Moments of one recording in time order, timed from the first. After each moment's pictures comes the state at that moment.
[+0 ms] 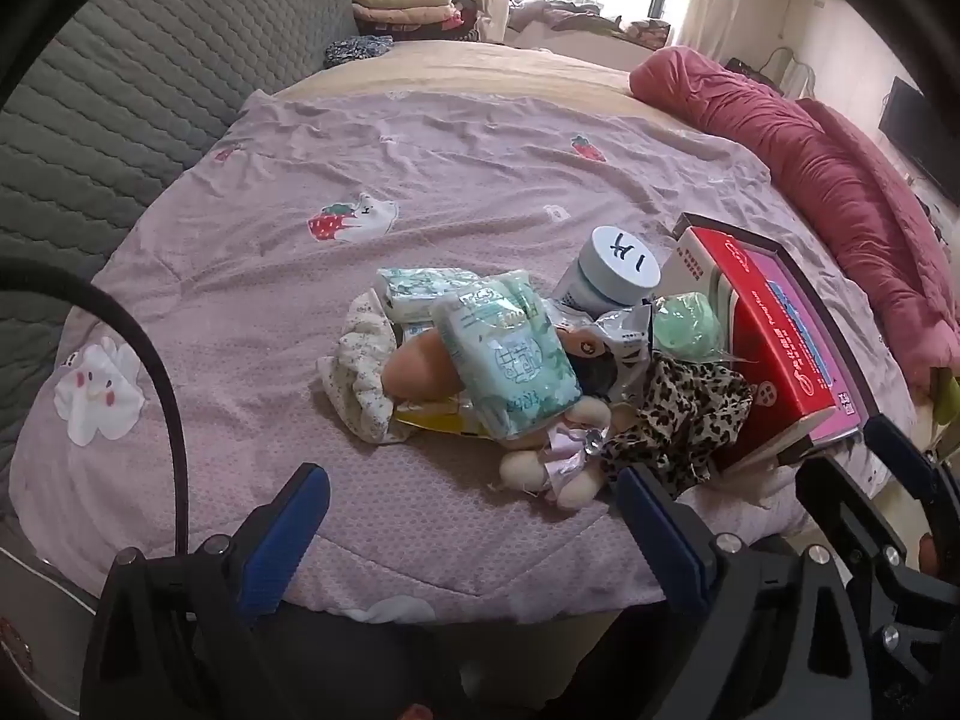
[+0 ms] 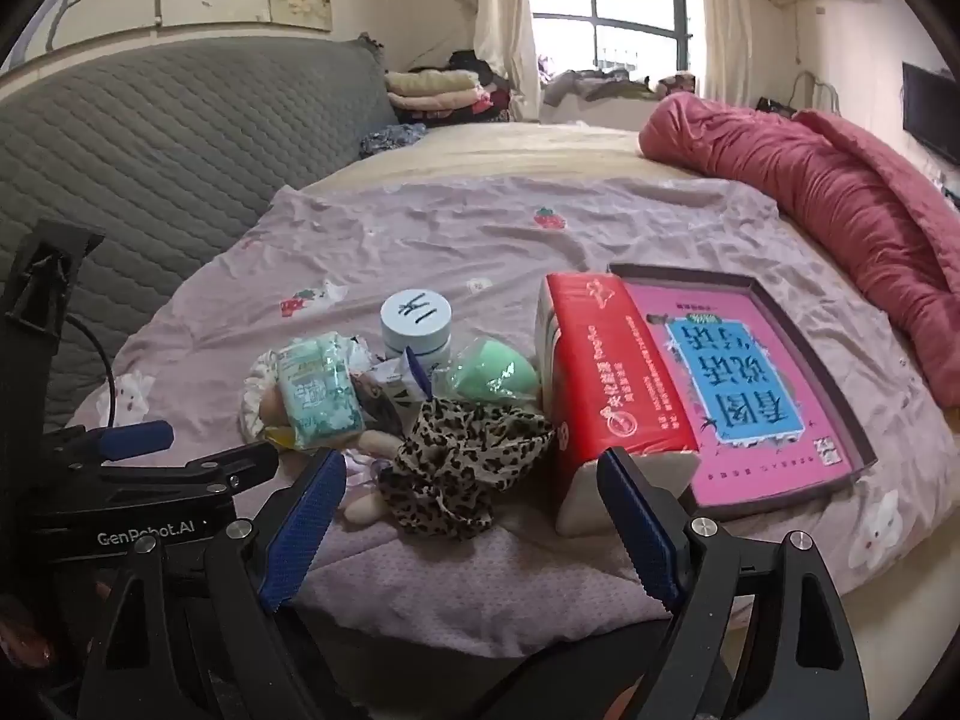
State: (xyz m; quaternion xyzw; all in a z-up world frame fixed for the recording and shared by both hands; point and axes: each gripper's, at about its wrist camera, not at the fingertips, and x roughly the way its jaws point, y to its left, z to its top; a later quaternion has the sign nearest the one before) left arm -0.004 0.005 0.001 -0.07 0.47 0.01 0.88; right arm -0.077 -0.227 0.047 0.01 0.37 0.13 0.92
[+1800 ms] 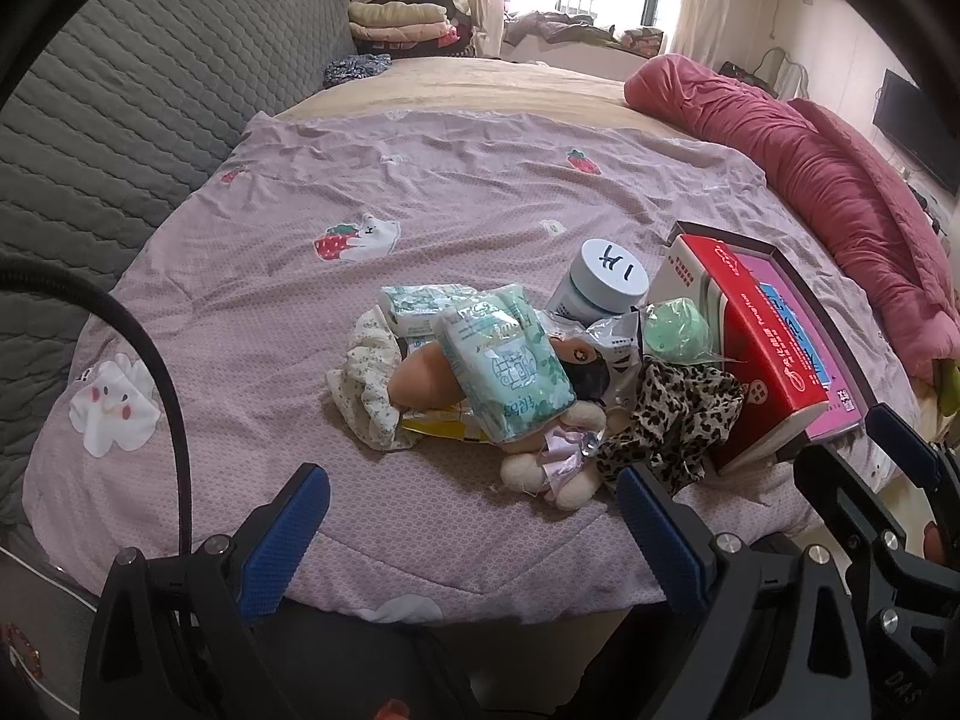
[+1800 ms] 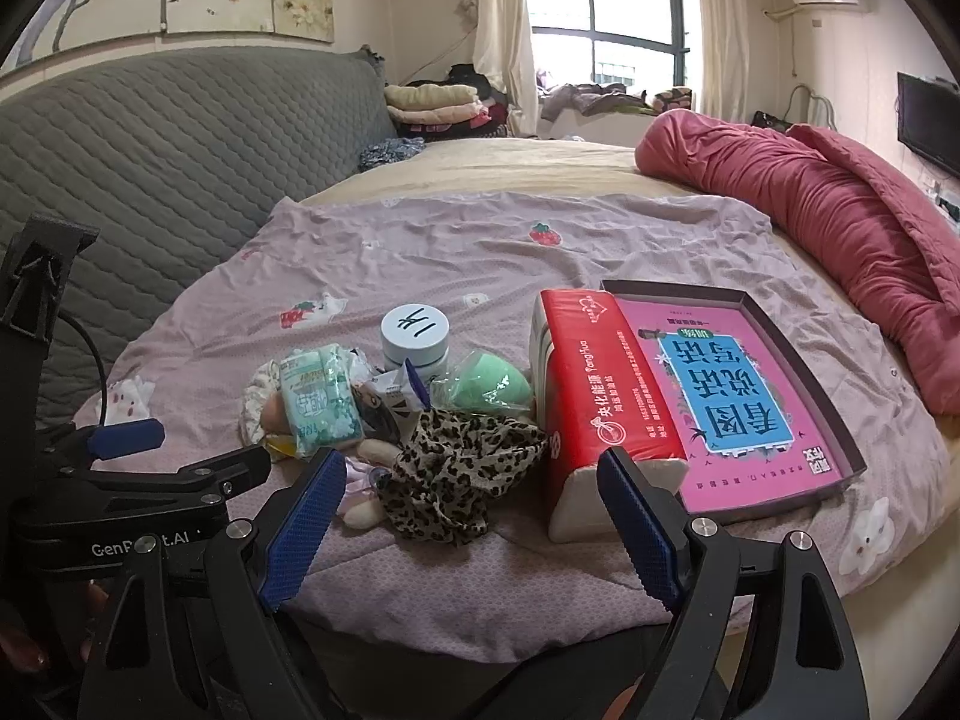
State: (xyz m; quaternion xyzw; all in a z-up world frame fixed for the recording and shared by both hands) left arm -0.014 -0.002 0.013 -0.05 0.45 0.02 0.89; right arm -0.080 -0.206 0.054 0.01 0.36 0.13 0.92
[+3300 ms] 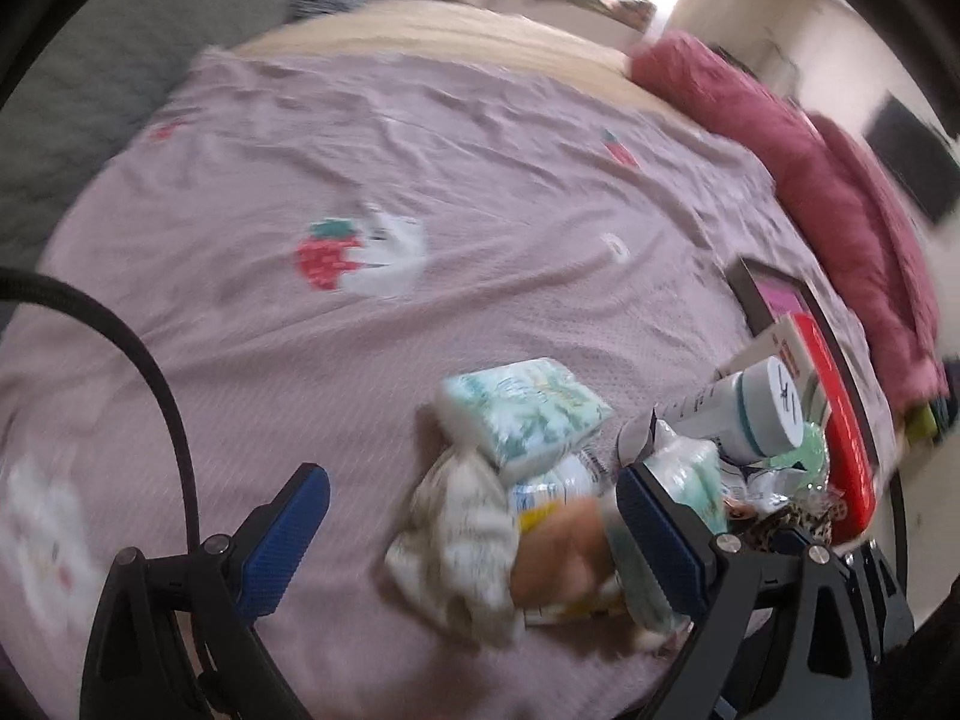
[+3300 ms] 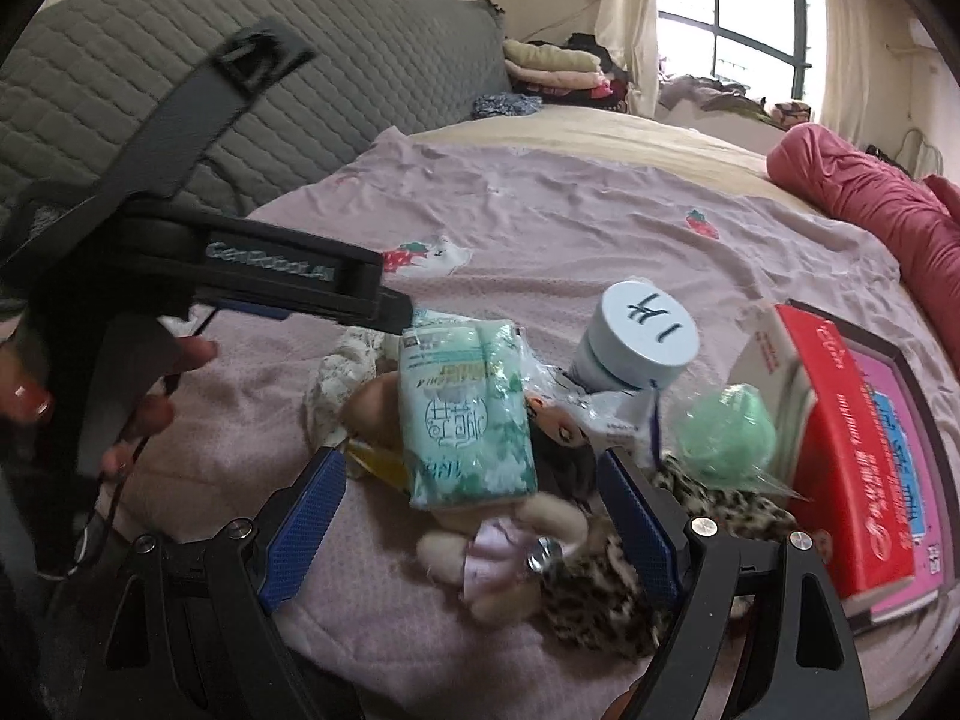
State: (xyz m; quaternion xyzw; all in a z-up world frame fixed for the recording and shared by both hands) left arm 0.136 0.089 -0.043 -0.09 0.52 -0.07 0.85; right arm -0.011 -0.087 -0.009 -0.05 0.39 0.24 0.89
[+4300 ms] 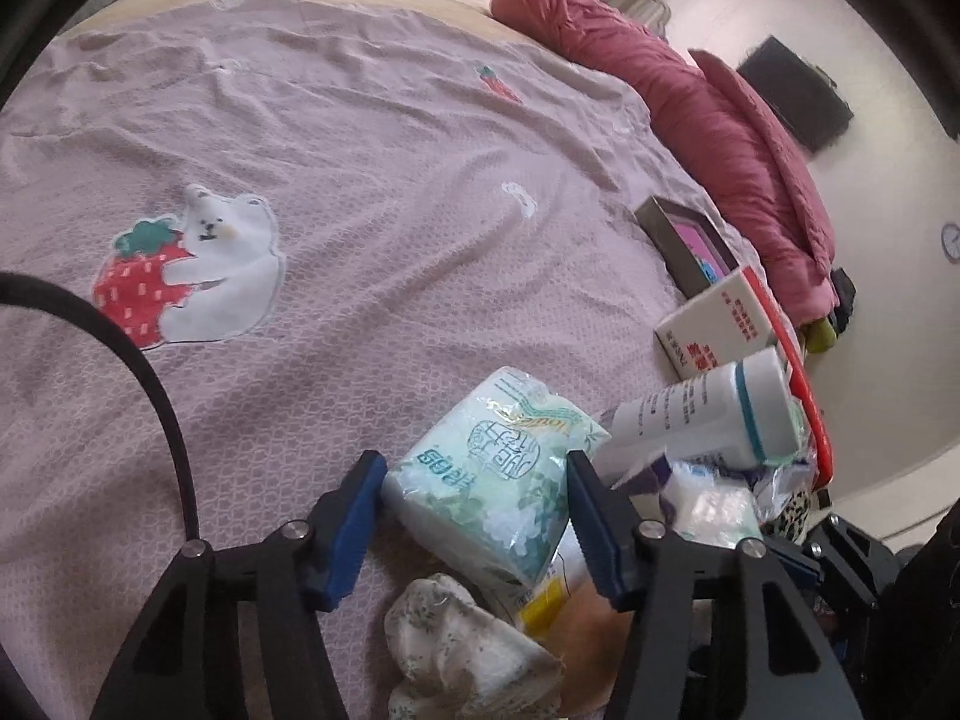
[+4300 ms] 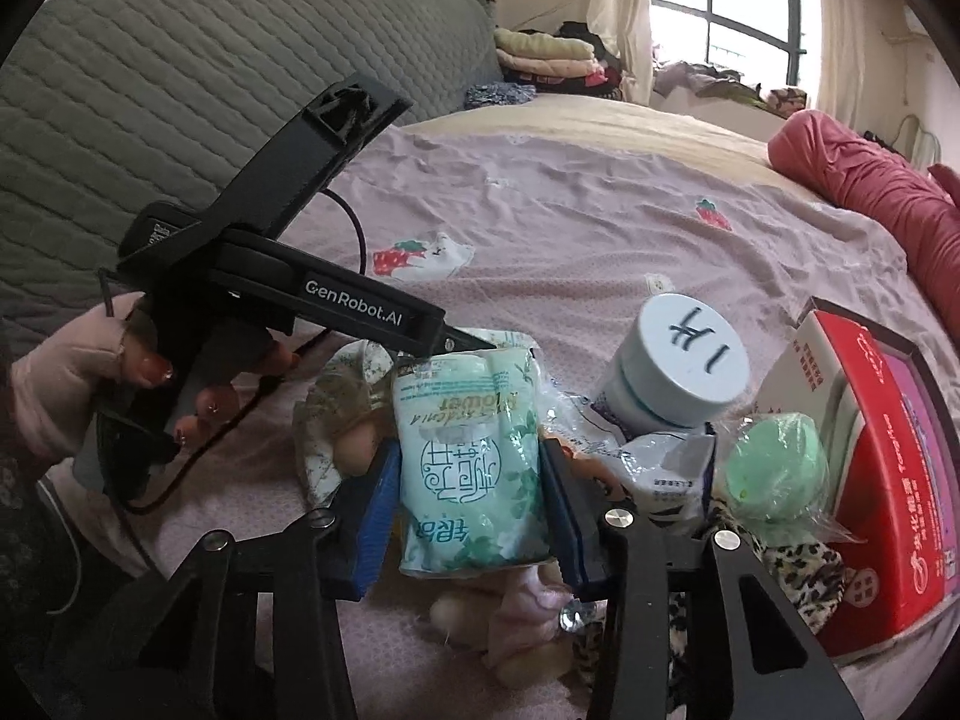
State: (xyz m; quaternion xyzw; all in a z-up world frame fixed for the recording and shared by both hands) left arm 0.197 0.093 -0.093 -0.12 0.53 -0.26 0.80; right arm 0.011 -0.074 -0.015 -0.04 0.39 0.24 0.89
